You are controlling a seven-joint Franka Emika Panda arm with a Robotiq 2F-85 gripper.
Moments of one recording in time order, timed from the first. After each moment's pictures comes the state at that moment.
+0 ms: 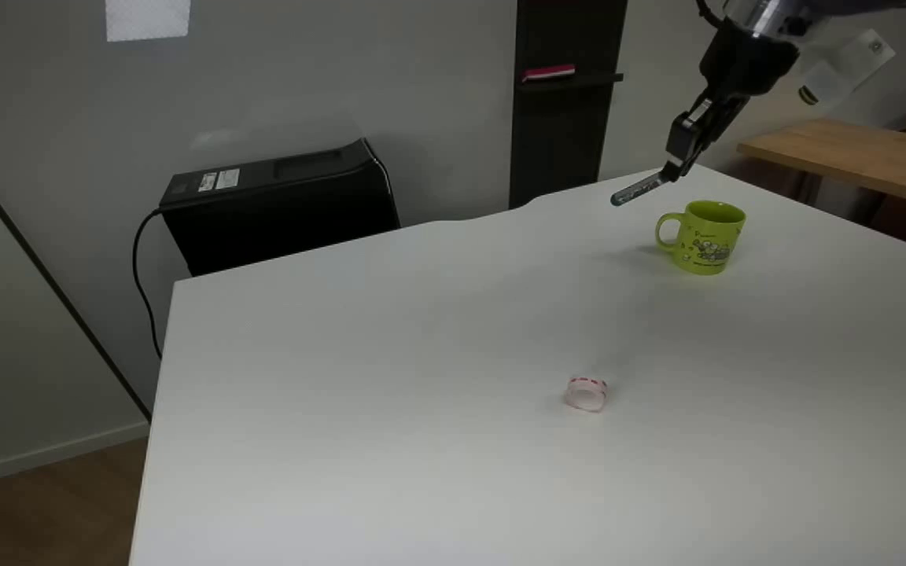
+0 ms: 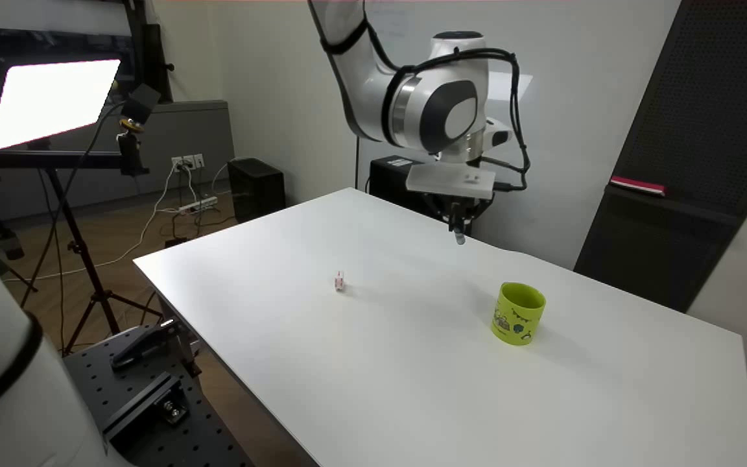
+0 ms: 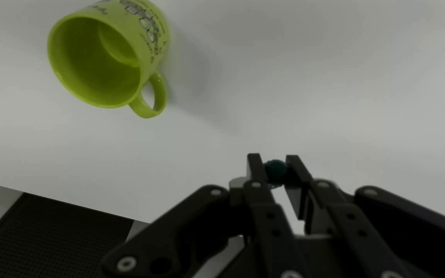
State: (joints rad) arm -0.06 0.36 0.04 -2.13 -0.02 2.84 -0.31
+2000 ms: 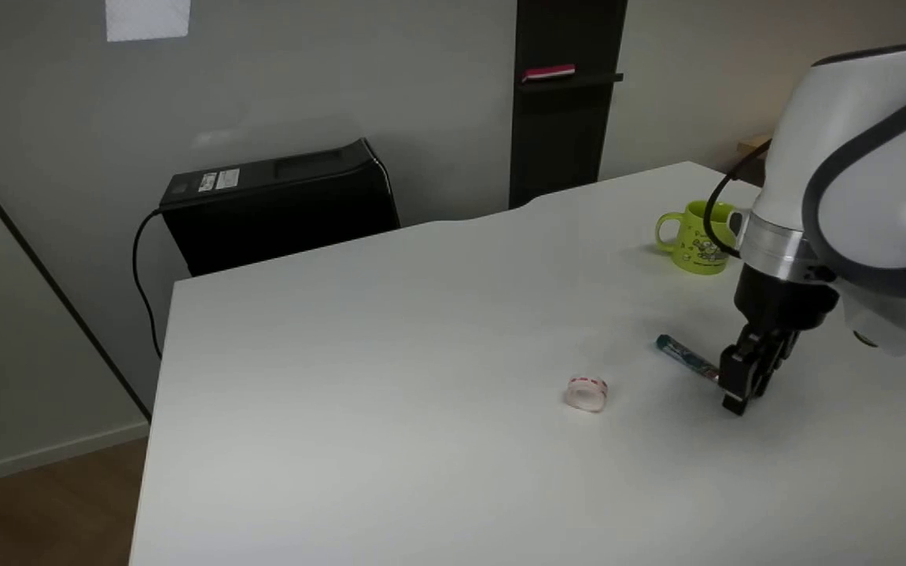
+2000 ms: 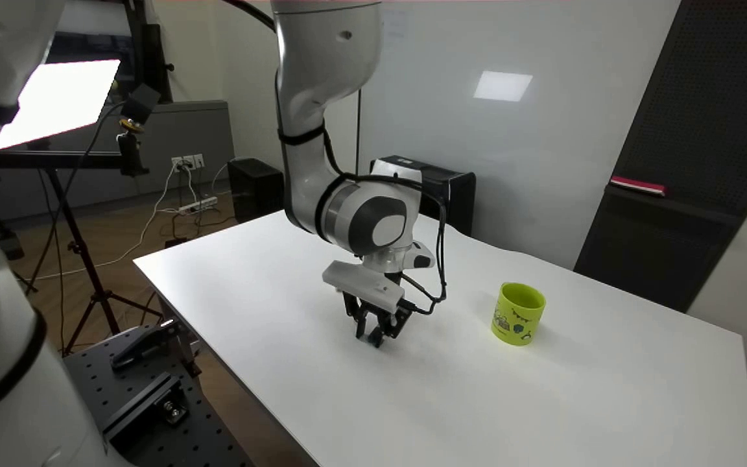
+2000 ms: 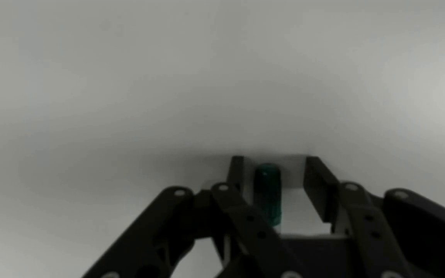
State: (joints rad) arm 0.03 0.55 0.02 -2.37 0.02 2.82 -0.17
